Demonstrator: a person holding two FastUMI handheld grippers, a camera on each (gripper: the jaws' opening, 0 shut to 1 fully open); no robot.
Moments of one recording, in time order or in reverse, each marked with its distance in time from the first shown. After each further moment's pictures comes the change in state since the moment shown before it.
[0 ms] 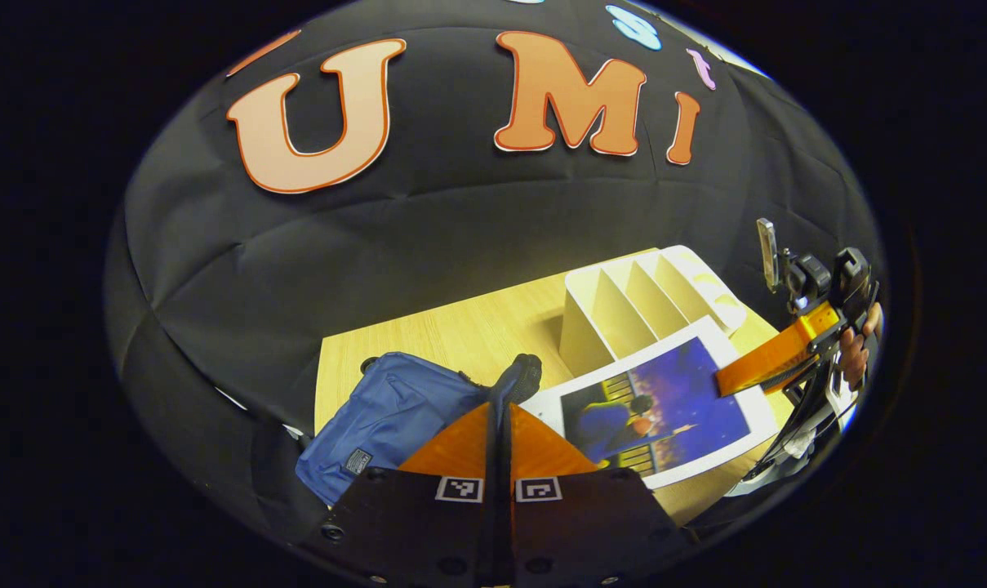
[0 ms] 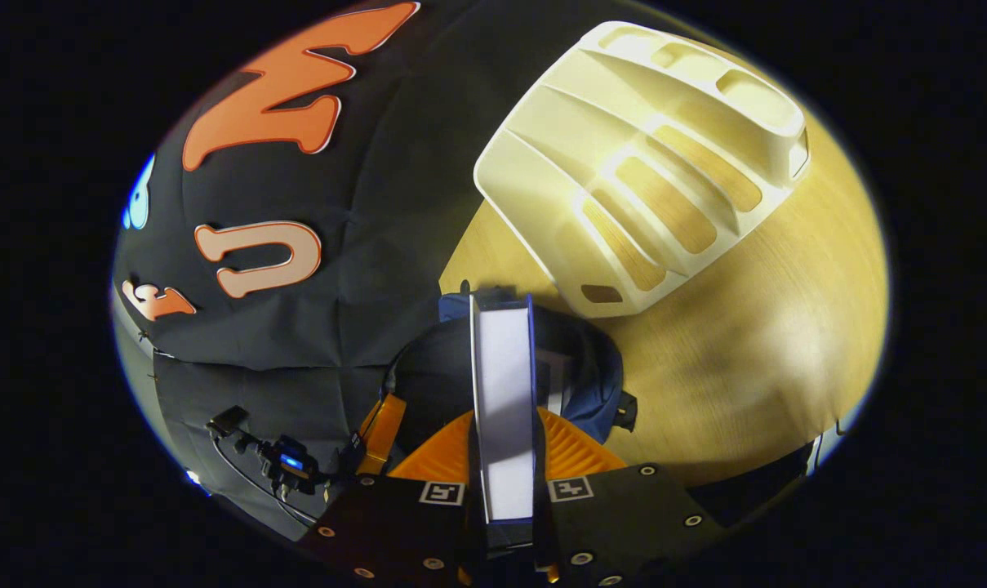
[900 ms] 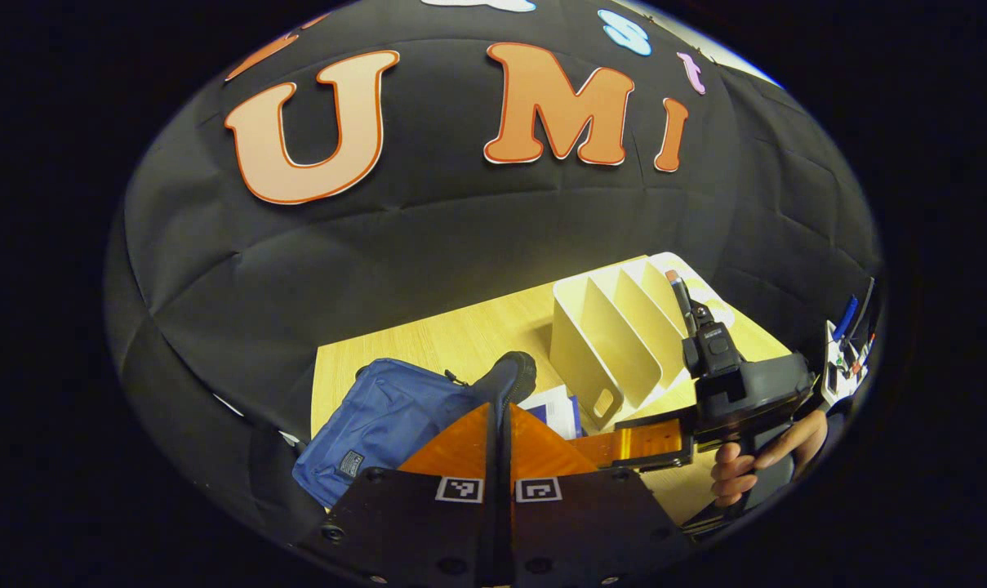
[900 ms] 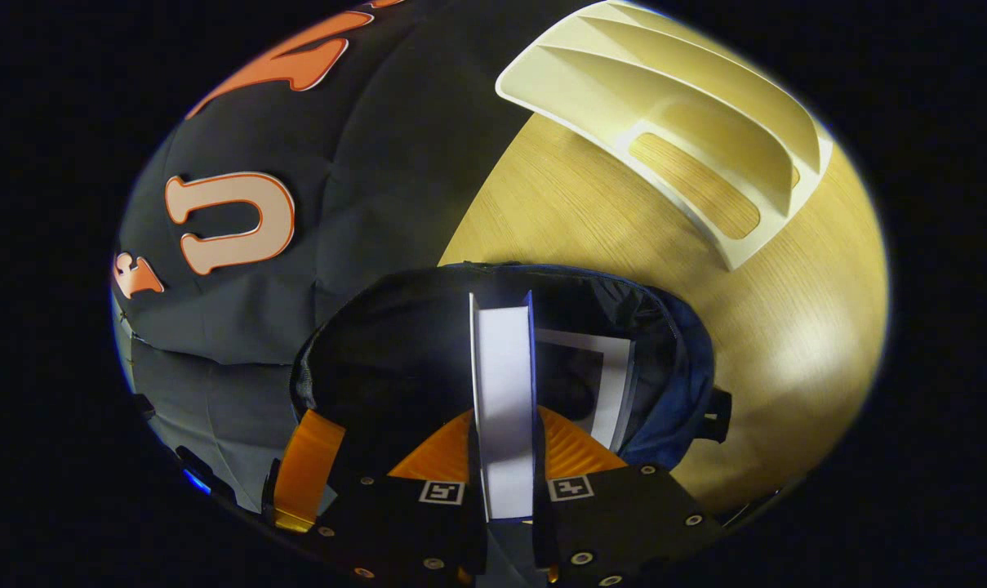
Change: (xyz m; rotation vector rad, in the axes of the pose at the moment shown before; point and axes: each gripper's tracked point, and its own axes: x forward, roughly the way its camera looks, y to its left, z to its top) left arm -0.011 -0.009 0.005 0.006 -0.036 -0.028; right arm 0.138 0.021 -0.043 -0.040 -0.076 -0.009
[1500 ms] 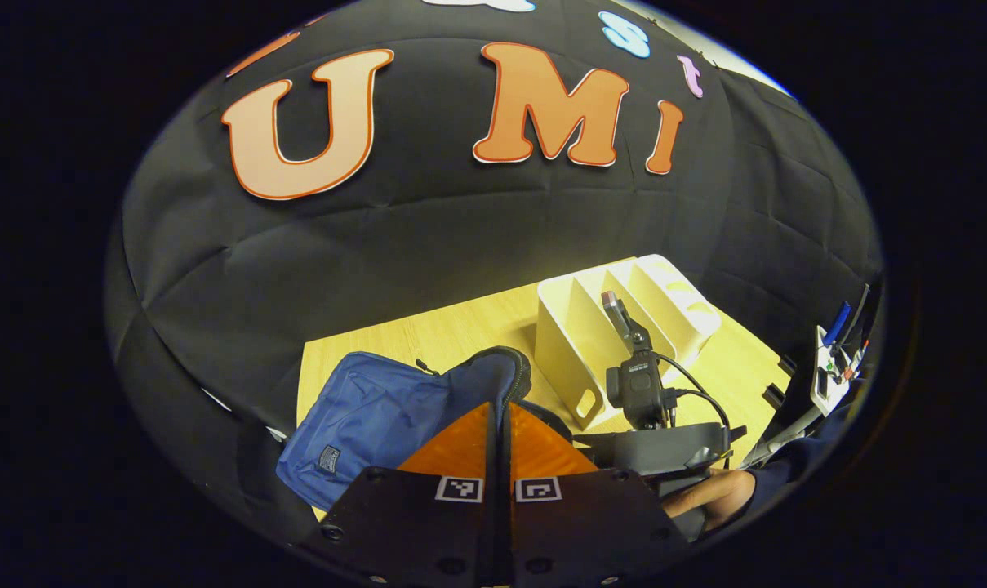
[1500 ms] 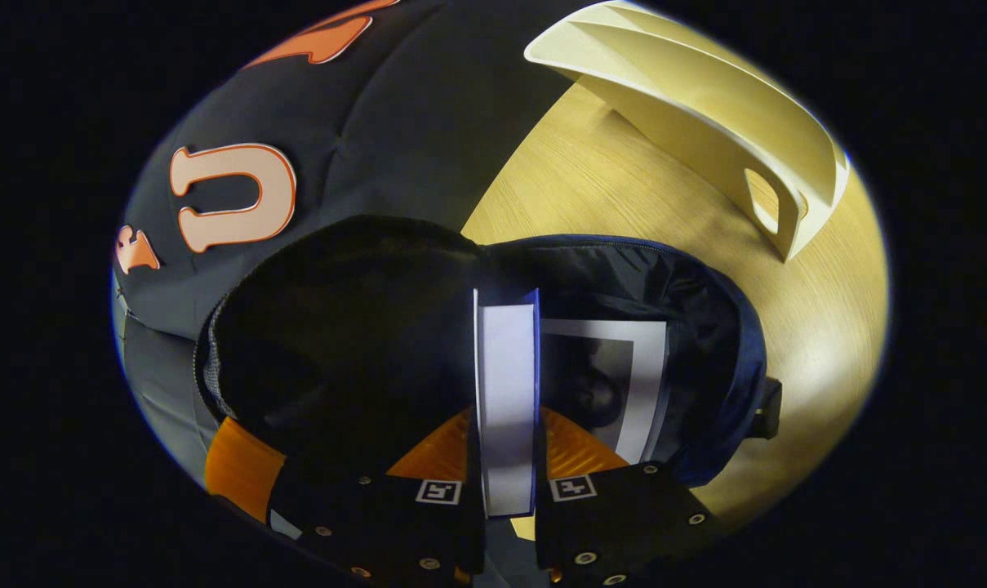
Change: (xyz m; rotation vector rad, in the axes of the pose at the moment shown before) left arm -0.002 -0.011 0.003 -0.021 -0.003 -0.020; right arm 0.045 0.004 -0.015 -0.042 0.011 -0.009
